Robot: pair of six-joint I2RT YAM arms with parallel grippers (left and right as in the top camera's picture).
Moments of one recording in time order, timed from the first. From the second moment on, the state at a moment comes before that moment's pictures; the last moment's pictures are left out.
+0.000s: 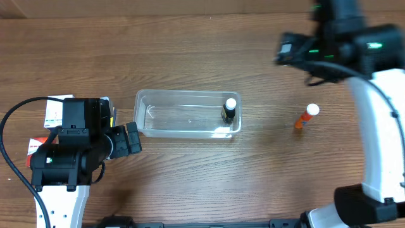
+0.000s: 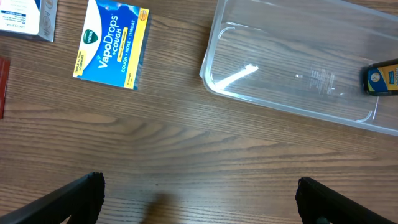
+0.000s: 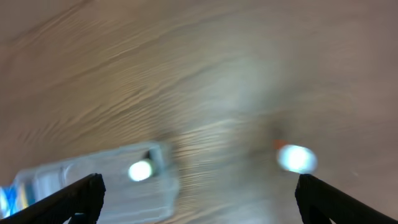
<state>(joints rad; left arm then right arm) -0.02 1.04 1.18 -1.26 0.02 -0.23 0.12 1.70 2.12 -1.52 0.00 0.47</state>
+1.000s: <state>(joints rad) -0.02 1.04 1.18 -1.26 0.02 -0.23 -0.10 1.81 1.52 -1.31 -0.04 0.49</state>
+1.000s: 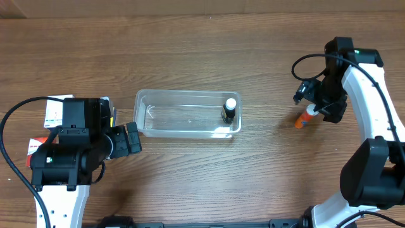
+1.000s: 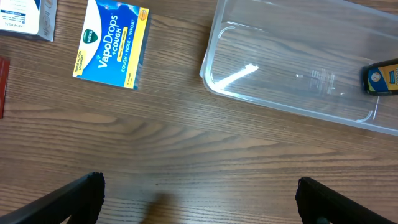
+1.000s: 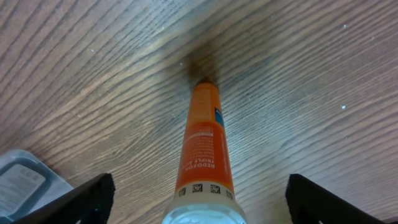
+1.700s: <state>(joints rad) -0.02 1.04 1.18 -1.26 0.02 -0.23 -0.10 1.81 1.50 -1.28 -0.04 0.48</state>
